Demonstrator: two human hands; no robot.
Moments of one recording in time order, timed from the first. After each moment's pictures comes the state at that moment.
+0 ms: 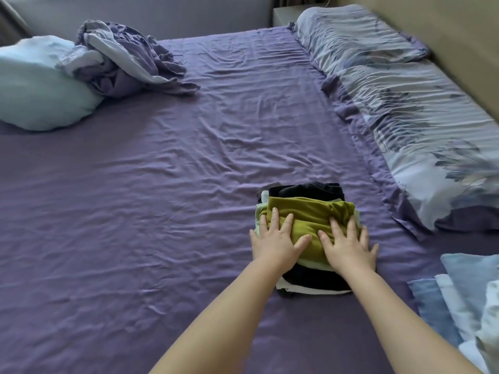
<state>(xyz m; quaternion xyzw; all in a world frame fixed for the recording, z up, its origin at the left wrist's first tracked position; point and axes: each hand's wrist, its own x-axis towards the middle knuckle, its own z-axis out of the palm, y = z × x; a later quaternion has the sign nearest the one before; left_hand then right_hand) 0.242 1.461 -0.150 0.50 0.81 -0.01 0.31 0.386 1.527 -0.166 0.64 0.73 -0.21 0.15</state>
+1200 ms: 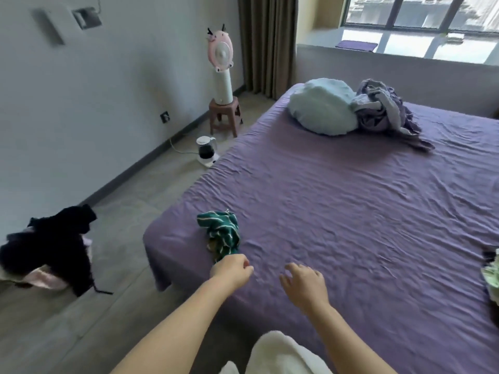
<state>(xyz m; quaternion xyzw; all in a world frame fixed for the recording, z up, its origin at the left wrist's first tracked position) -0.034 0.707 0.039 0.15 0.94 0.11 0.29 0.068 0.864 0.003 0.20 0.96 -0.16 0.09</state>
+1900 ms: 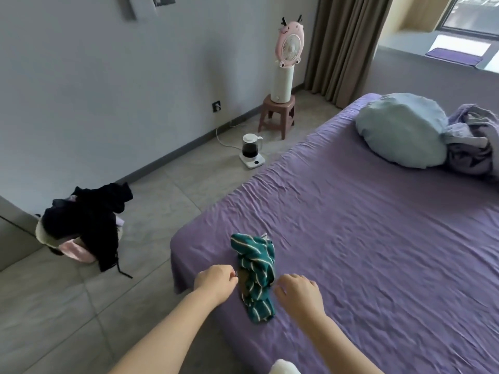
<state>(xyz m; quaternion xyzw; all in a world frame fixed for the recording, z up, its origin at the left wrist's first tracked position) -0.177 0.631 0.004 0.05 0.96 0.10 0.26 -0.119 0.832 -0.017 0.04 0.98 -0.16 0.13</state>
